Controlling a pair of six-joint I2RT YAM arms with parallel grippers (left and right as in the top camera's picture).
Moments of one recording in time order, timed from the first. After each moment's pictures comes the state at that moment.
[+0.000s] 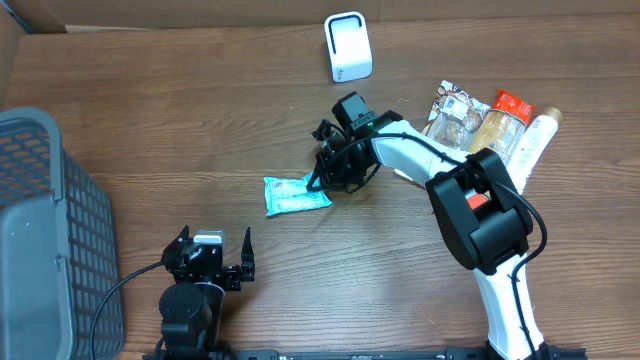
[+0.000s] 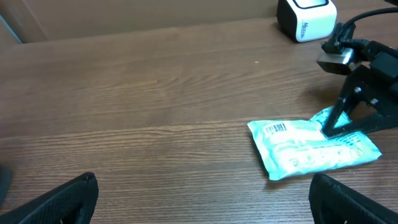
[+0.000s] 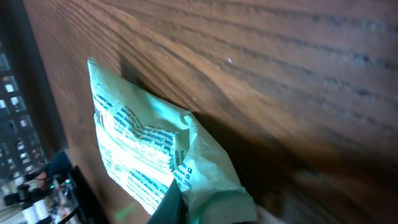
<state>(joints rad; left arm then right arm) -0.04 0.01 0.14 -0.46 -0.06 0.06 0.54 2.29 1.61 -0.66 -0.74 0.31</state>
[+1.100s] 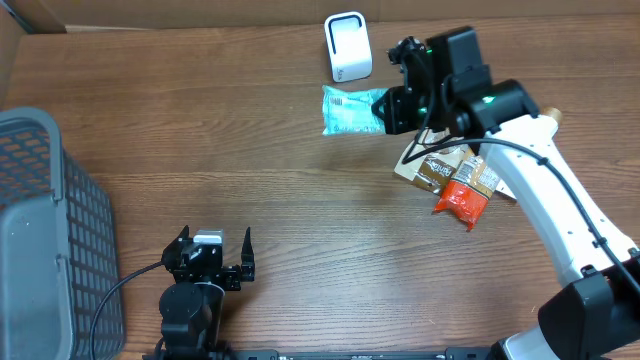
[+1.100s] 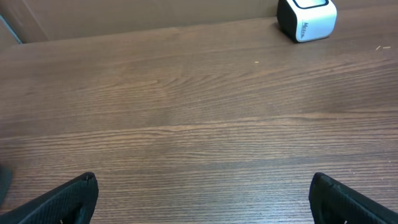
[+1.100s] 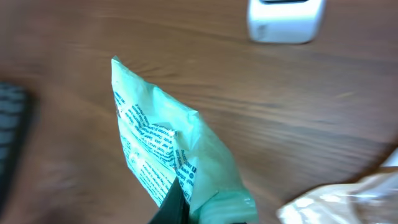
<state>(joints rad) -0.04 0.01 0.14 -0.46 -0.06 0.06 0.36 1.71 1.57 -0.74 -0.32 0.17</state>
